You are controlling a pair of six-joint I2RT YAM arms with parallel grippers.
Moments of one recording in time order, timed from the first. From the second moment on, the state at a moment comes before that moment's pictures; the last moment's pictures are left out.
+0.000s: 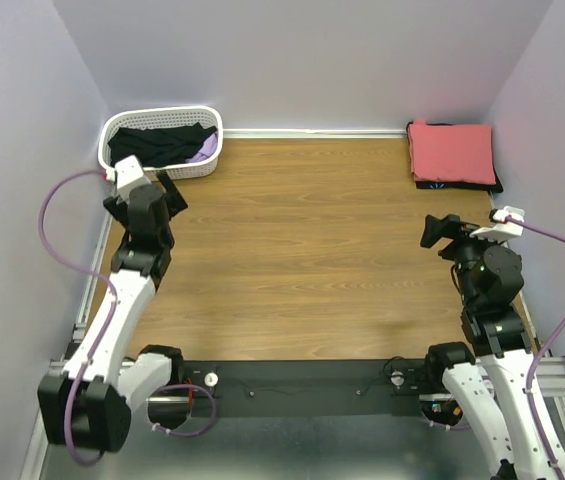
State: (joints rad) left arm -0.13 0.93 0.75 -0.11 -0.53 -0.34; right arm 0.13 0.47 0.61 -0.19 0.23 0.25
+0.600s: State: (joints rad) left arm 0.00 1.85 1.66 -0.24 -0.50 -0.35; right arm 0.19 0.42 0.57 -0.19 0.23 0.25
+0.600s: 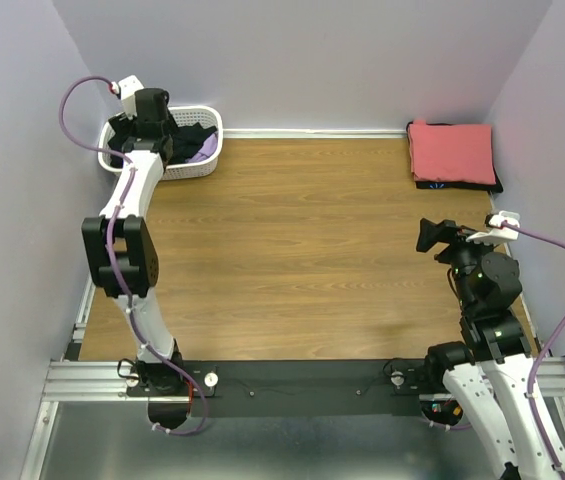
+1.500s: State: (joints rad) left arm 0.05 2.29 1.96 -0.36 -0.44 -0.34; right arm 0.20 0.44 0.56 -0.19 0.24 0.25
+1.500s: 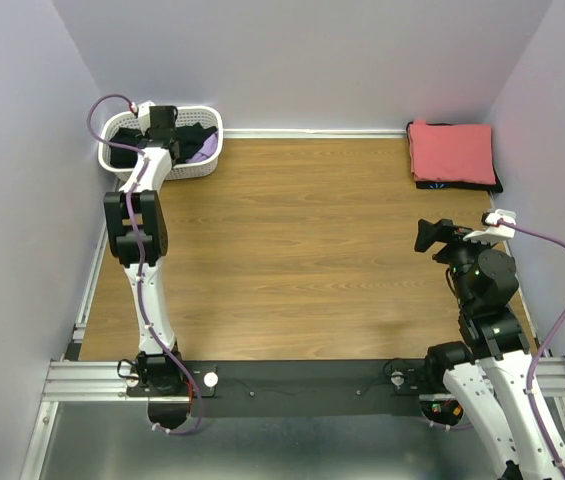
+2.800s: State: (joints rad) left arm -0.29 1.70 2.02 -0.18 -0.53 -0.13; right arm 0.20 0.44 0.56 -0.18 0.24 0.25
